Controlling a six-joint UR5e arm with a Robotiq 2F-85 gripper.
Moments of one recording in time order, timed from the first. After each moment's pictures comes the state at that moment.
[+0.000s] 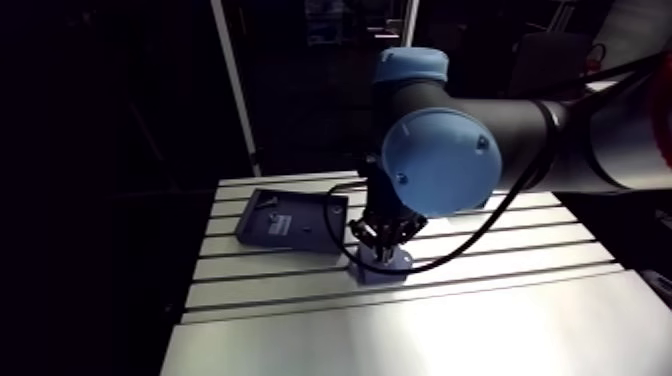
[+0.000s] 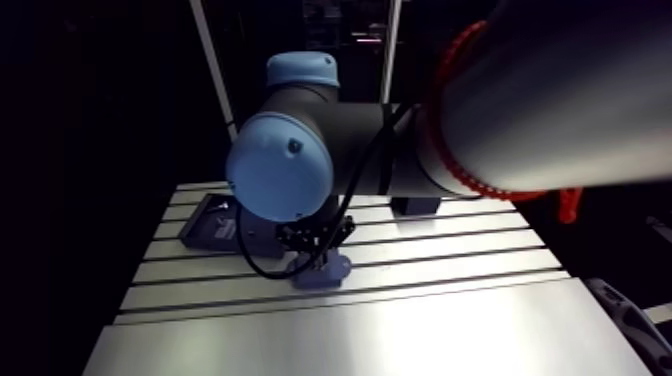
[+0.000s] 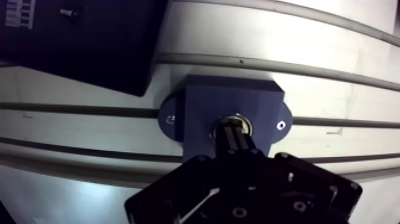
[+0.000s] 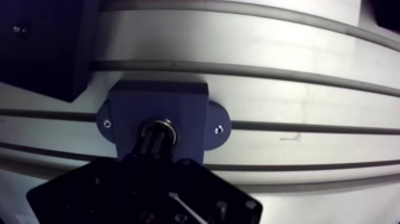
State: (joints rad) arm -0.14 -1.30 2.09 -2.25 -1.59 -1.78
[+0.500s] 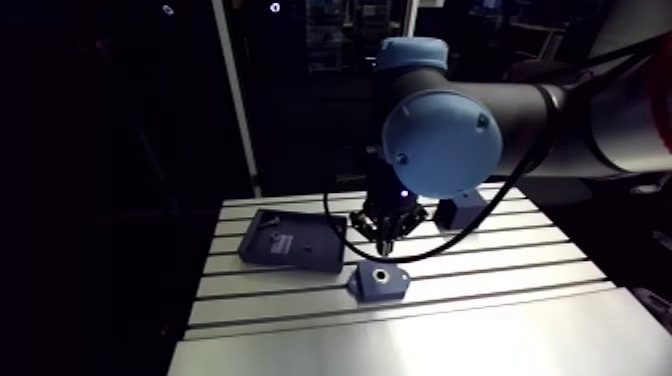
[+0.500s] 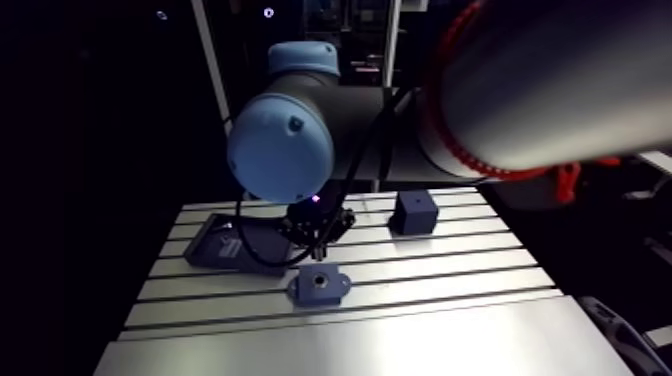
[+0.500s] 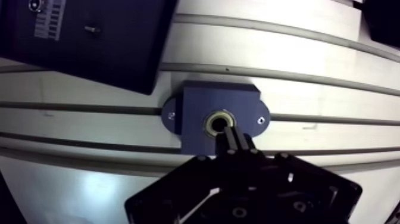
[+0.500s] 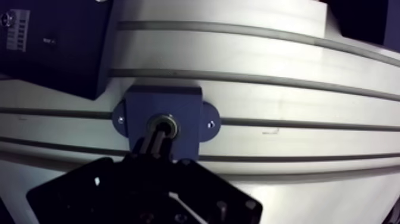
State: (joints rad) arm -0.14 -1.38 2.06 -2.20 -1.59 -1.78
